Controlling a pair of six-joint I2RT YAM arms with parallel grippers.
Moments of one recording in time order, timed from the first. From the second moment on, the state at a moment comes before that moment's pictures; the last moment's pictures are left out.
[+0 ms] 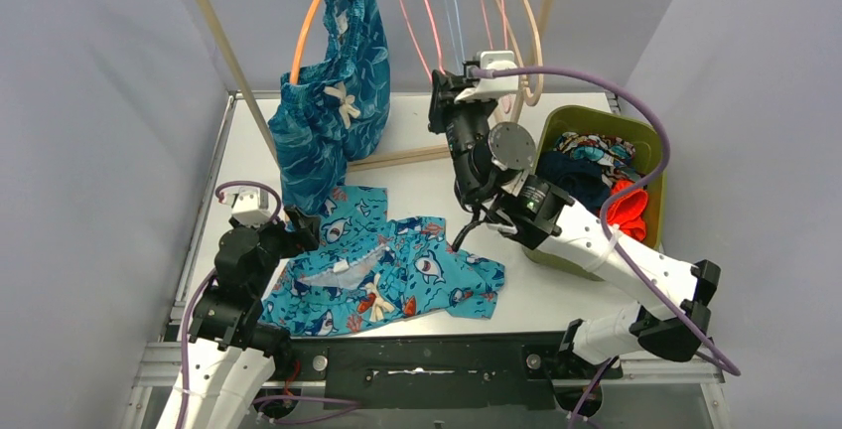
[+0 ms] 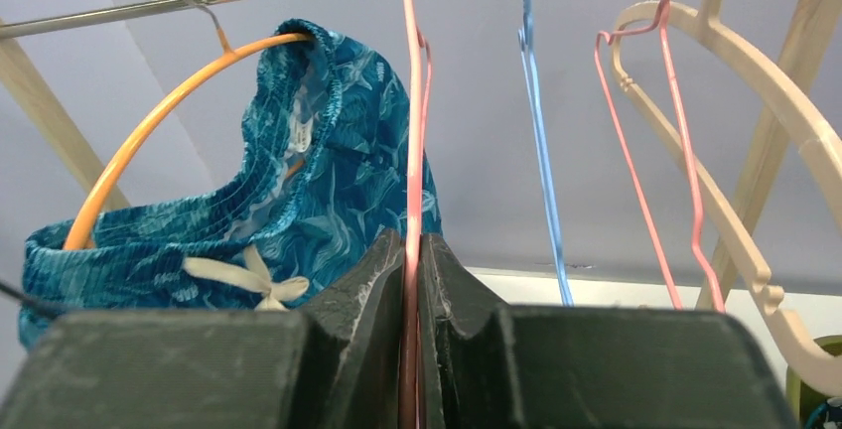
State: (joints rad) left arm -0.26 0.41 0.53 -0.42 -0.12 -0.41; right arm 1.06 1.37 1.52 0.23 0.80 -0.11
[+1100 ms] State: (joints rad) left arm -0.23 0.44 0.53 -0.42 -0.10 -0.41; right arm 0.87 1.18 1.29 -0.17 0.31 0.10
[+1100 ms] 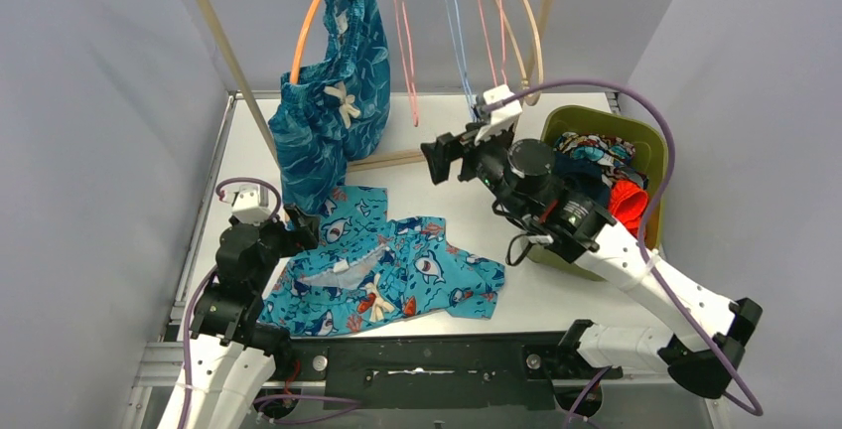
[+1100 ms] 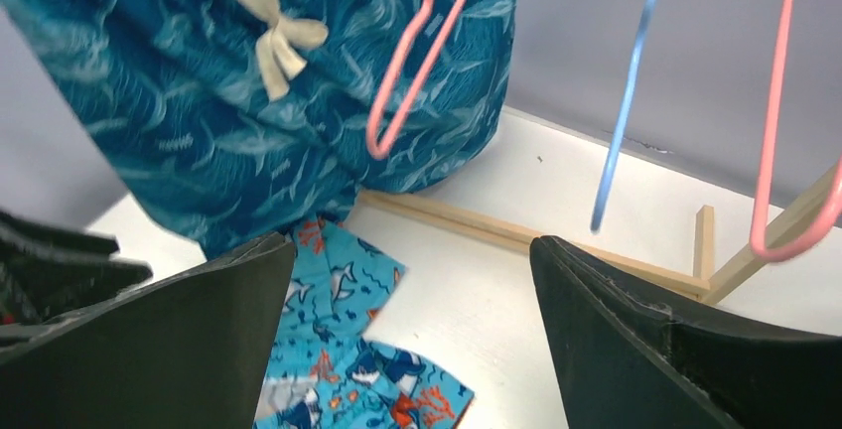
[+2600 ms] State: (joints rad) left arm -0.17 0.47 0.53 -0.42 -0.09 -0.41; right arm 0.98 1.89 1.33 -0.46 -0.47 -0.71
